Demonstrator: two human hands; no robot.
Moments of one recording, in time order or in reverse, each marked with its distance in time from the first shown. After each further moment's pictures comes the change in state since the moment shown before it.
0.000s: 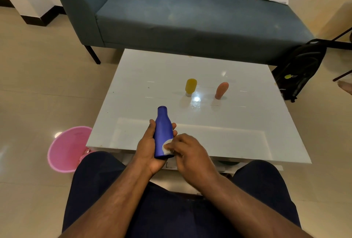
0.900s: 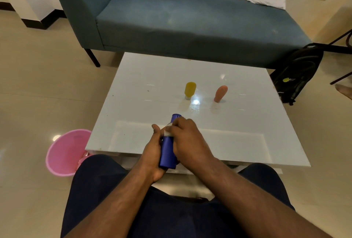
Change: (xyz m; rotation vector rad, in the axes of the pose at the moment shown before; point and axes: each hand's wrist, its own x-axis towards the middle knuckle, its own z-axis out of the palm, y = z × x) left_hand -0.004 -0.014 0.003 0.234 -0.077 0.026; right_hand 0.046 0.003 -0.003 -0.109 0.009 0.048
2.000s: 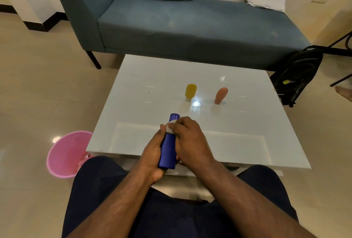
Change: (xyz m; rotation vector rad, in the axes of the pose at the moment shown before) left_hand -0.002 0.003 -0.001 0.001 -0.019 0.014; right_hand 0.002 0.003 0.003 0.267 0.062 0.174
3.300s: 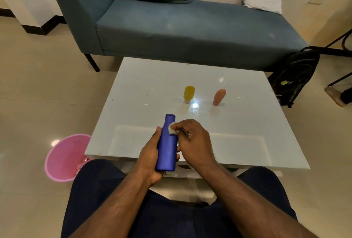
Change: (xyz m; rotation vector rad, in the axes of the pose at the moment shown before) left_hand -0.009 0.007 0.008 -0.017 0.095 0.008; right_hand -0.005 -0.002 -0.010 0.238 0.121 0.040
